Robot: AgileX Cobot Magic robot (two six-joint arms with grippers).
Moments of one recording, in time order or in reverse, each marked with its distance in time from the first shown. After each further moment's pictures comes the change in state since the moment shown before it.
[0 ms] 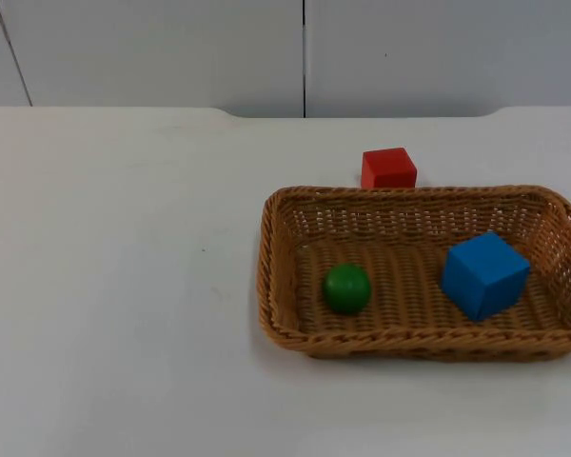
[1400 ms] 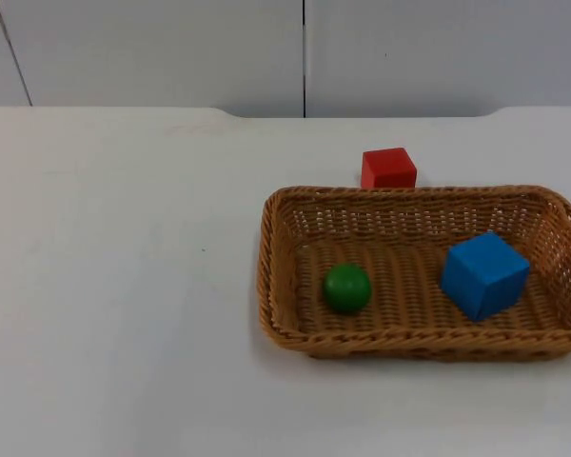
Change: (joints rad) right arm -0.004 0.076 -0.138 0.095 -0.103 -0.162; left arm 0.000 0.057 -0.041 -0.185 -0.081 0.160
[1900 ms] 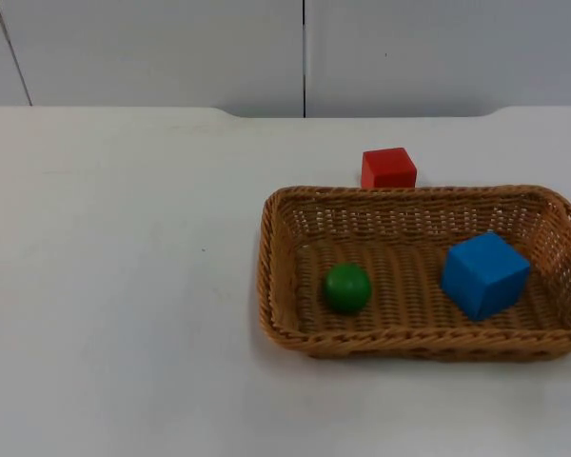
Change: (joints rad) right arm 0.000 0.424 -0.114 0.000 -0.186 0.000; left arm 0.000 0.425 -0.117 -0.052 -0.101 -0.004
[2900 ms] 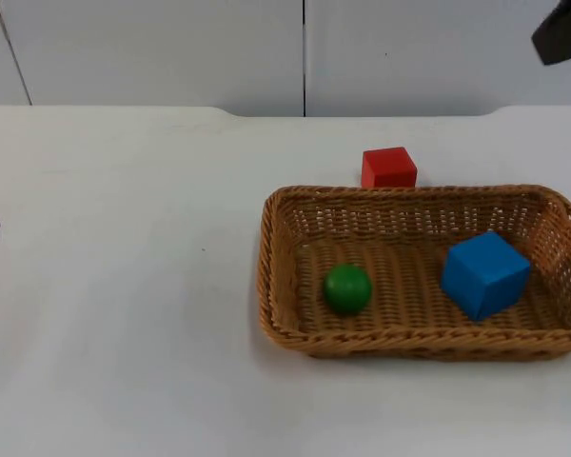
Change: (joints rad) right arm 0.000 0.829 -0.303 0.000 -0.198 0.000; left arm 0.000 0.706 -0.048 0.056 -0.148 -0.049
